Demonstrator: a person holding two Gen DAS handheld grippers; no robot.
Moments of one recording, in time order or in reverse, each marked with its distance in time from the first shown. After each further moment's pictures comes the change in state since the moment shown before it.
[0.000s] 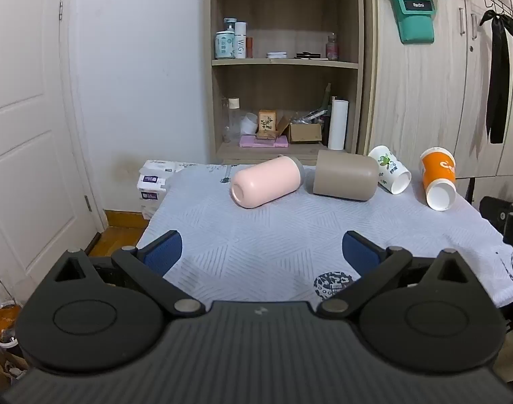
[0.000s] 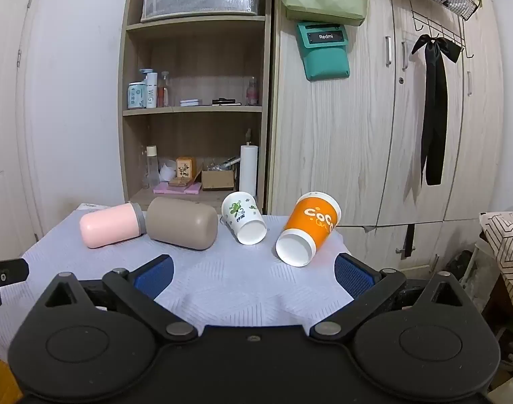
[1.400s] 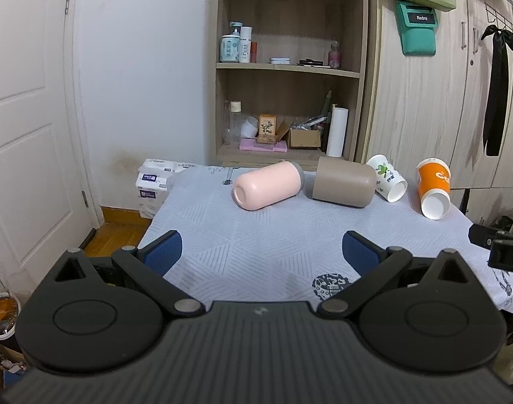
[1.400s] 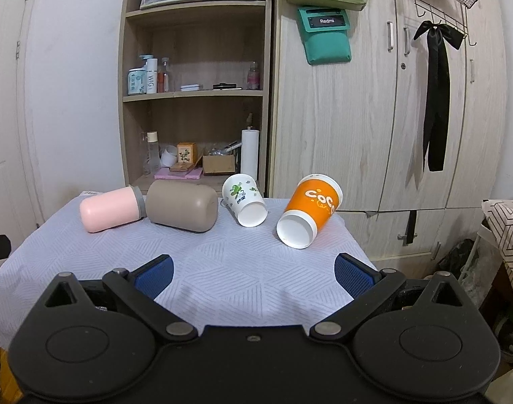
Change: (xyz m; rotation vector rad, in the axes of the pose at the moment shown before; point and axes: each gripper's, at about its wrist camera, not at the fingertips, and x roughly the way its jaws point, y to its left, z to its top) left arm -0.012 0.011 0.002 -0.039 -0.004 -0.017; right arm 0.003 0.000 -0.006 0.004 0.062 0.005
